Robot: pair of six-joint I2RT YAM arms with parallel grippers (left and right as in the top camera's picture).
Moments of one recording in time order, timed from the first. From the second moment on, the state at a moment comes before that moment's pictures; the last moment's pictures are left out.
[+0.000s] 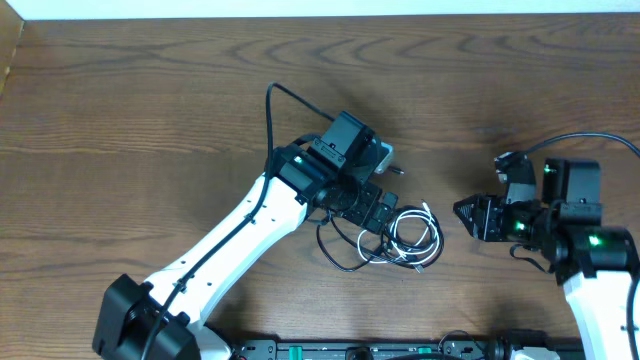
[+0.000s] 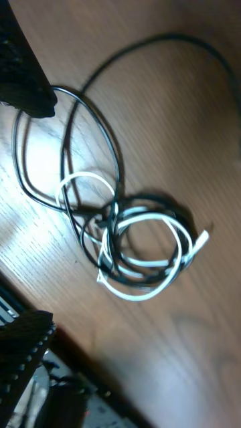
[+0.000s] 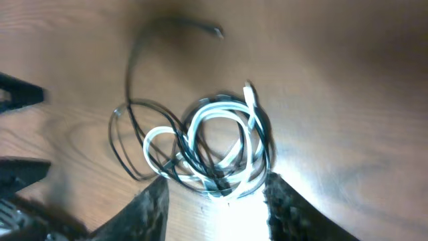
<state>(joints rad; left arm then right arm) -0.68 1.57 1.29 -0.90 0.32 -0.21 -0.02 1.02 0.84 -0.91 -0.46 0.13</state>
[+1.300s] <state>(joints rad) -0.60 1.58 1.28 -1.02 -0.05 -0.72 0.33 1.62 0.84 -0.74 -0.18 0.45</state>
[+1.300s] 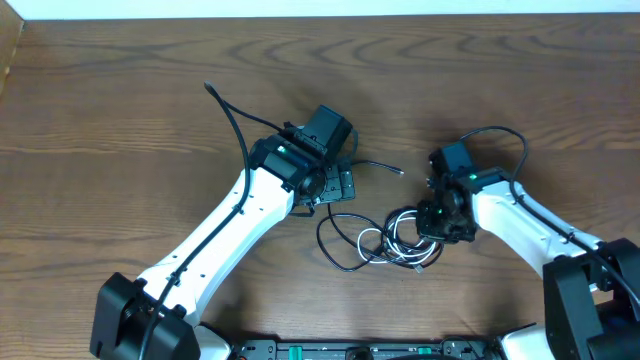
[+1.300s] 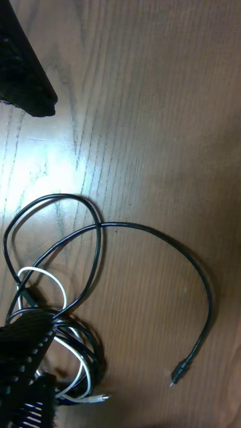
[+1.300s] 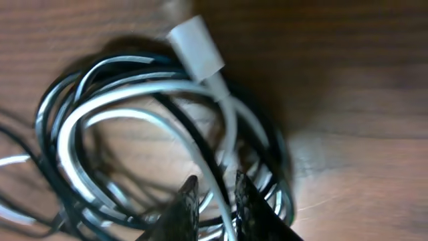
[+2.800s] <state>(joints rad) -0.60 1.58 1.28 -0.86 0.38 -0.38 0.33 1.21 0.96 -0.57 -0.61 0.26</state>
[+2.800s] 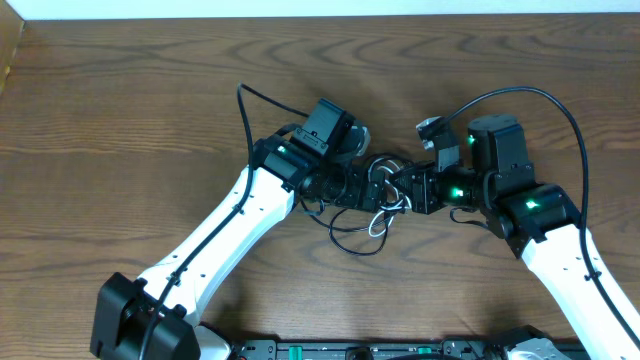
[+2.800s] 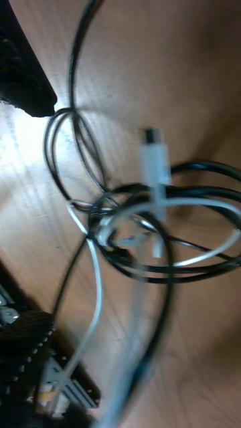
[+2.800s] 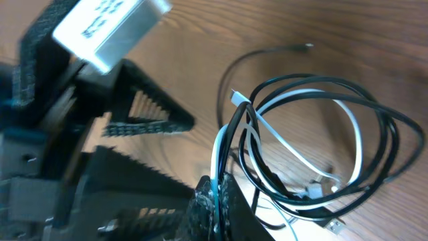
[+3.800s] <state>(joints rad) -0.59 1.58 1.28 -0.78 0.17 -0.37 0.32 1.21 0.96 -0.40 -0.90 0.26</state>
